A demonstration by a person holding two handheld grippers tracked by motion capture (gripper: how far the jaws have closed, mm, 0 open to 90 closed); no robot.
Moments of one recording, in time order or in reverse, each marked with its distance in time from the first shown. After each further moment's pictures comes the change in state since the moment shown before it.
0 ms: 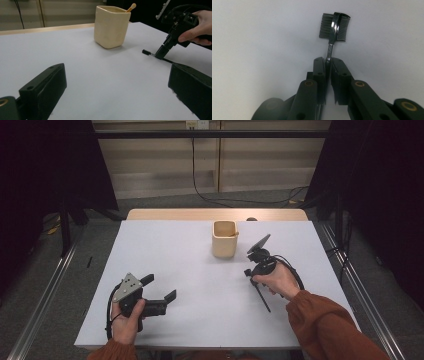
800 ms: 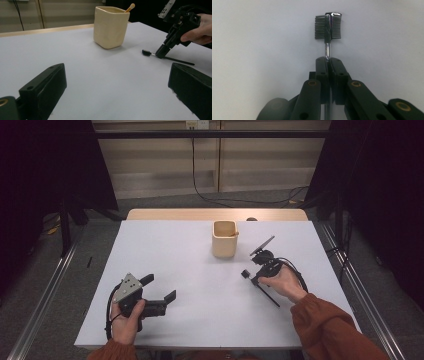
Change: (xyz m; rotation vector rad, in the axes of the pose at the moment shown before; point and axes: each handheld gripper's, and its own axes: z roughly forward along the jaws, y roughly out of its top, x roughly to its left) left arm 0.000 0.000 -0.001 -0.003 -0.004 0.012; right arm -0.012 -0.012 -0.002 -0.081 0.090 -0.145
